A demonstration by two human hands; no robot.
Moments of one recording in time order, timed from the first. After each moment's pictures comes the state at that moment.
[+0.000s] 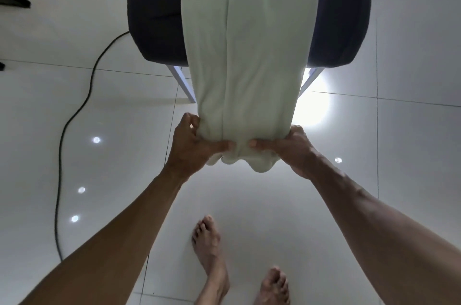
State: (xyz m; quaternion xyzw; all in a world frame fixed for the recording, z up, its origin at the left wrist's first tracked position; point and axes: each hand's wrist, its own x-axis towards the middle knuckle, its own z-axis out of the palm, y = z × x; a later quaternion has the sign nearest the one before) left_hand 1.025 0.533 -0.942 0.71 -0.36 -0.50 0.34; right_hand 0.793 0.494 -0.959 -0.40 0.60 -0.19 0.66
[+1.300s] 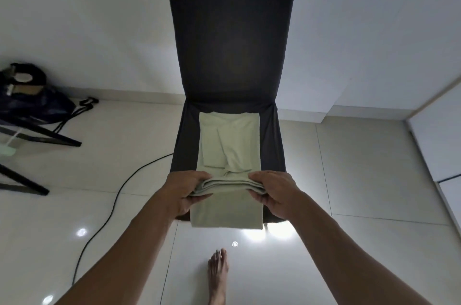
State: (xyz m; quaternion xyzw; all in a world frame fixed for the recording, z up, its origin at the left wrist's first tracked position) left_hand 1.017 0.348 -0.592 0.70 -0.08 -0.62 0.34; right_hand 0.818 0.330 -0.602 -0.16 0.63 -0.31 0.70
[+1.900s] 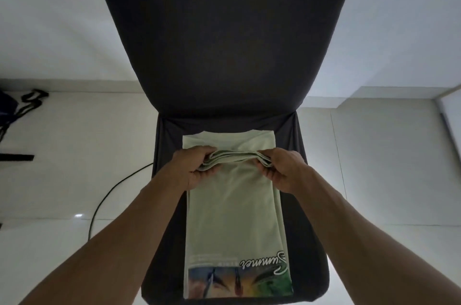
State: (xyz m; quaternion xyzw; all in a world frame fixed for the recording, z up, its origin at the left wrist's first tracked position) left_hand 1.045 0.066 -0.730 0.68 -0.04 -0.67 0.28; right_hand 0.848 0.065 -0.728 -0.04 0.68 -0.30 0.67
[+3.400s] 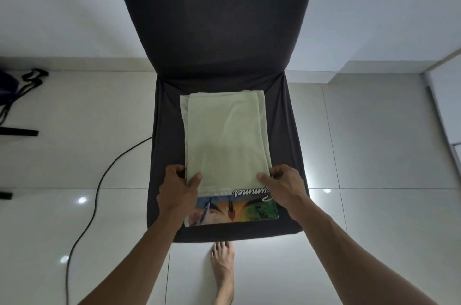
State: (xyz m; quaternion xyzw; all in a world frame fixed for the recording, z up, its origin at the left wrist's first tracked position) left_hand 1.058 0.251 -0.779 0.82 -0.37 -0.39 0.18; right_hand 0.820 0.227 -0.751 -0.34 0.79 -0.12 0.49
